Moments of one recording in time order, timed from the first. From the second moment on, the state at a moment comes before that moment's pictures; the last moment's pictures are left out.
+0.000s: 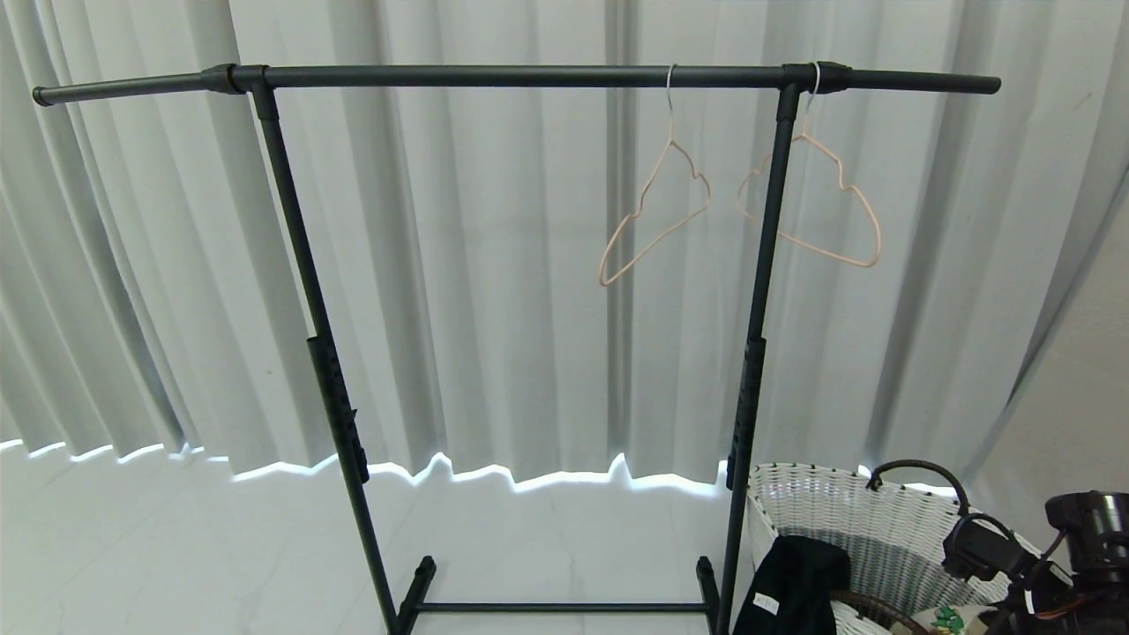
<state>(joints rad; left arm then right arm) -0.01 0.00 0.00 -0.01 0.13 -0.07 -0.14 1.95 -0.20 -0.76 0.03 -0.77</state>
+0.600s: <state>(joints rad) -0.01 0.00 0.00 -0.01 0.11 -0.07 -0.15 1.51 -0.18 -0.66 -0.02 -0.74</state>
